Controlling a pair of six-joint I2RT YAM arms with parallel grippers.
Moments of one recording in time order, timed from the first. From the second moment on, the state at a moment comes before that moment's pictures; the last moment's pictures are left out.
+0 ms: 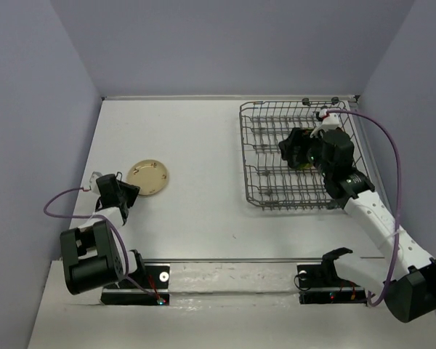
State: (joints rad) left arm 0.27 1.24 0.33 0.20 0.06 -0.90; right arm 0.34 1.03 0.91 -0.16 0.06 0.29
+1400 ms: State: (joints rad) left arm -0.28 0.66 0.20 0.49 0.37 -0.86; right arm 0.65 1.55 1.11 0.18 -0.53 0.57
